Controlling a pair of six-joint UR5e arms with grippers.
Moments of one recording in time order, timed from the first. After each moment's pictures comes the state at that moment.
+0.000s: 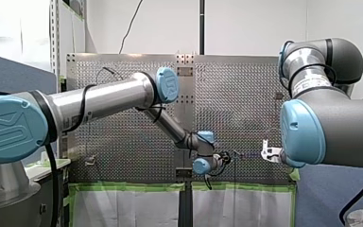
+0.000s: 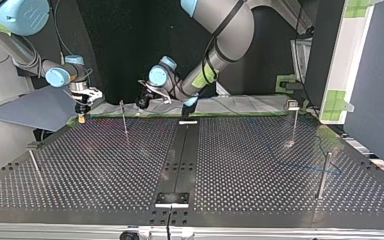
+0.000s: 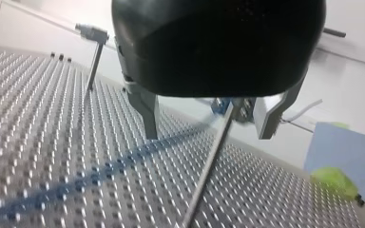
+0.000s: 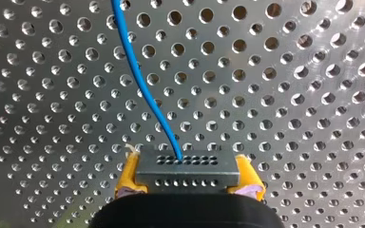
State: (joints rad) left arm -0.71 -2.83 -0.94 -2.50 -1.60 -2.11; right arm 1.58 -0.53 1.39 -0.76 1.26 1.63
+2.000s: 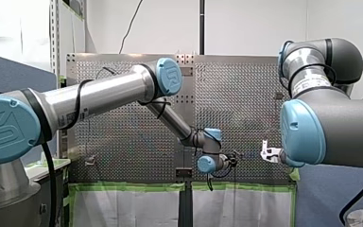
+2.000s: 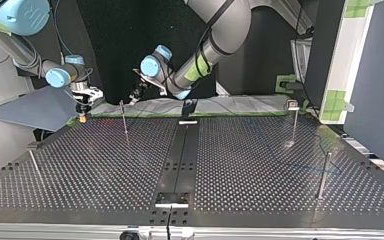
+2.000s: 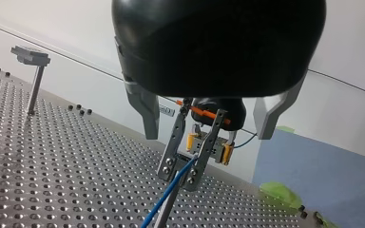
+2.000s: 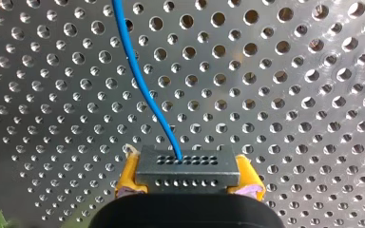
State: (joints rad) left arm -0.77 -2.80 -0.99 -2.59 -1.64 -2.00; right arm 1.58 -0.53 1.39 -0.73 1.26 1.62
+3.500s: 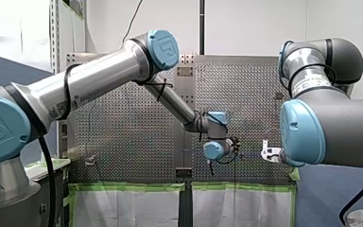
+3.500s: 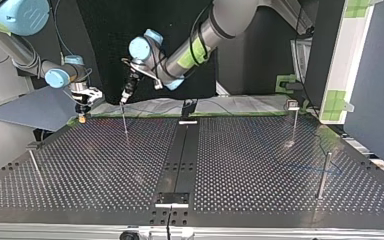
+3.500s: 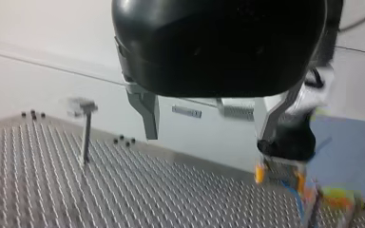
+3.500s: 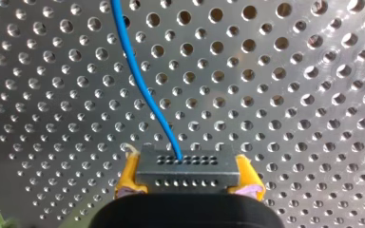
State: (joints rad) left arm -0.86 -2.60 -1.17 -2.50 -1.85 -1.87; right arm 1.58 -0.53 1.38 -0.72 1.26 1.62
